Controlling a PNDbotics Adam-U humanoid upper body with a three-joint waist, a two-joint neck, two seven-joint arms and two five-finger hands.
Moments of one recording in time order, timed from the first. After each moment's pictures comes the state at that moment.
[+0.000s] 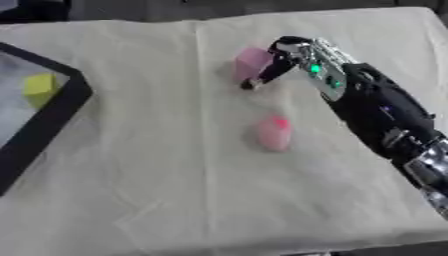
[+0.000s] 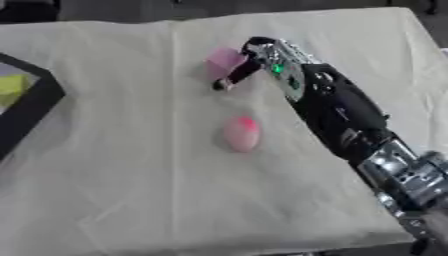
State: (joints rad) left arm -0.63 0.55 -0.09 -1.46 -0.31 0.45 0.20; right arm -0.93 -0.44 0.34 -0.98 0.75 0.38 0.47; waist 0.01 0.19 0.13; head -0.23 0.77
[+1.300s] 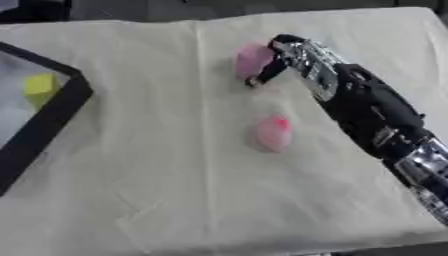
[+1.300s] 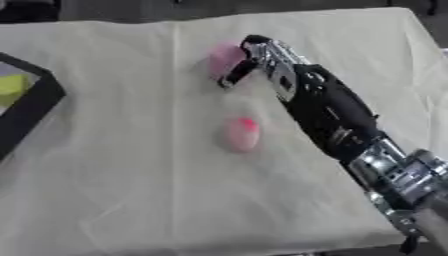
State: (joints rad) left arm -0.63 0.54 -0.09 -1.46 -0.31 0.45 0.20; right arm -0.94 -0.42 0.34 -0.96 0.70 0.47 0.38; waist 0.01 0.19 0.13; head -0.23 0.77
